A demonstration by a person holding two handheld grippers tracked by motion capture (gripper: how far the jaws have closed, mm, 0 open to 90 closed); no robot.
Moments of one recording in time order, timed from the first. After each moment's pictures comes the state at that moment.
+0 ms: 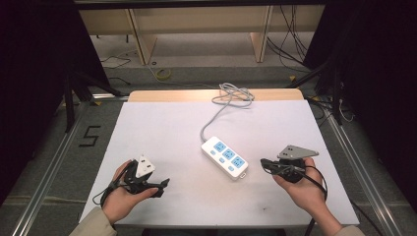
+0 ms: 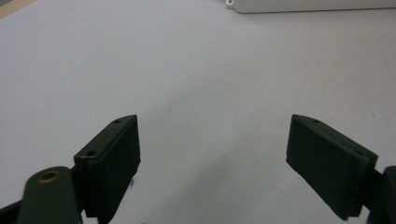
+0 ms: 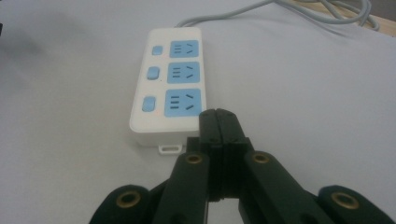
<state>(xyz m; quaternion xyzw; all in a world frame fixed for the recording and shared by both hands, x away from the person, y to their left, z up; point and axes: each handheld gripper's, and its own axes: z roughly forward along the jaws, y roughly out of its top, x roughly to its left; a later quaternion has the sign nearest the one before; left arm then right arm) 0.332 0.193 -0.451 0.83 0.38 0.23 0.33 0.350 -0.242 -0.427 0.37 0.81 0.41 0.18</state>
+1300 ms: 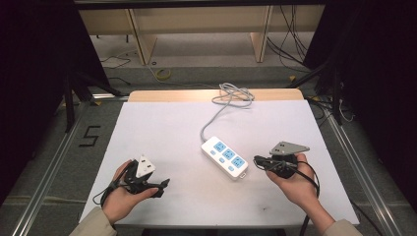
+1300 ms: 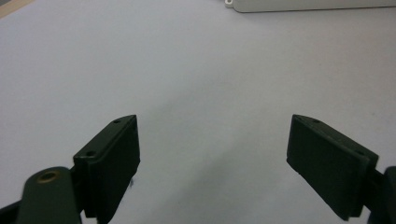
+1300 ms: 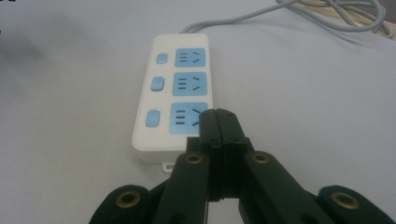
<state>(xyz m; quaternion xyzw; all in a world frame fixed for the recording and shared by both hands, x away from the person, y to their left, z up) 0.332 0.193 -0.451 0.83 0.38 0.23 0.33 0.362 -0.226 -0.427 0.36 0.82 0.41 0.18</state>
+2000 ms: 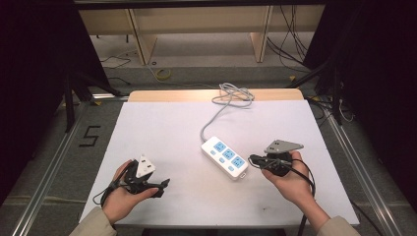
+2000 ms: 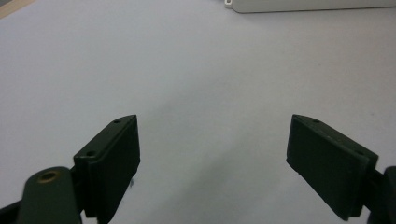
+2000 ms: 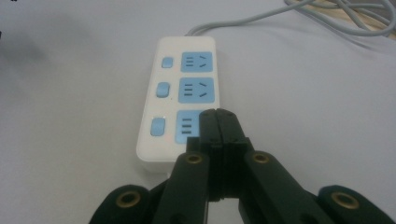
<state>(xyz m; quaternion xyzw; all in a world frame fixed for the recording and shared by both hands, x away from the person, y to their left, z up) 0.332 0.192 -0.452 0.83 0.38 0.23 0.33 0.368 -0.215 -0.427 0.36 0.82 0.41 0.17</state>
